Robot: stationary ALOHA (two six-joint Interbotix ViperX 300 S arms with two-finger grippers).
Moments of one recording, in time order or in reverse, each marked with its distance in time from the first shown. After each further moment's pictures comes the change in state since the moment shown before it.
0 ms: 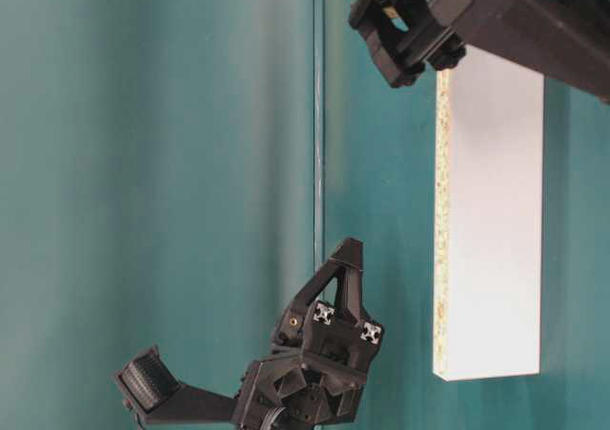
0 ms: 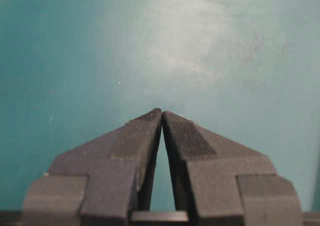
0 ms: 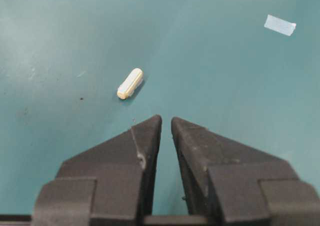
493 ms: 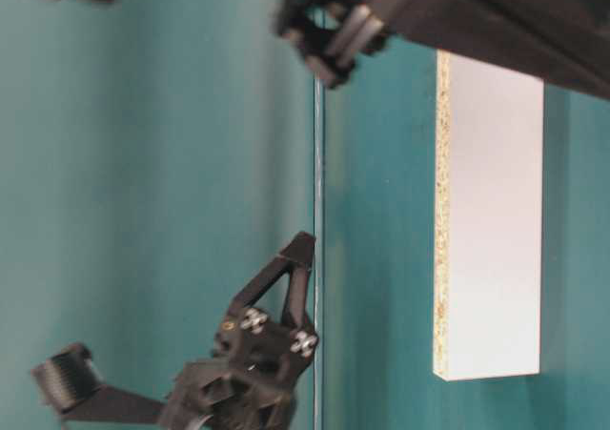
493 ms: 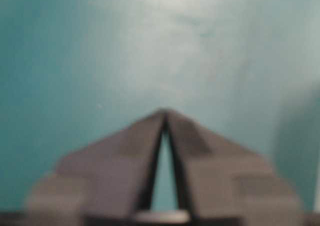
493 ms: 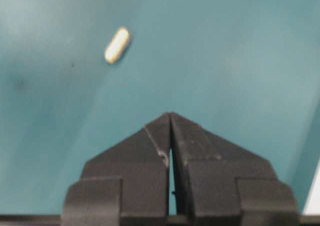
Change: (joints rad) left arm -0.023 -0.198 -0.023 0.035 0.272 -0.005; right arm 0.005 -0.219 -0.107 0.002 0.657 0.126
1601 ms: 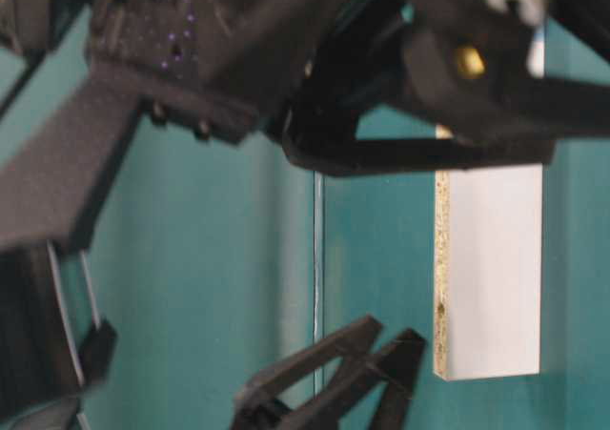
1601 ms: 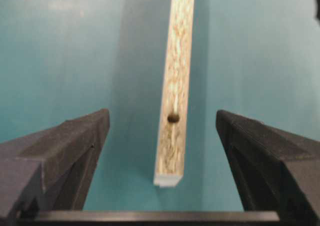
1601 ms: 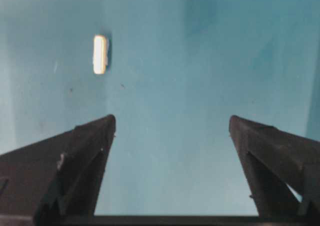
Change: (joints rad) left arm -0.241 -0.143 0.087 0.005 0.284 0.000; right arm 0.026 0.169 -0.491 0.002 0.761 0.405
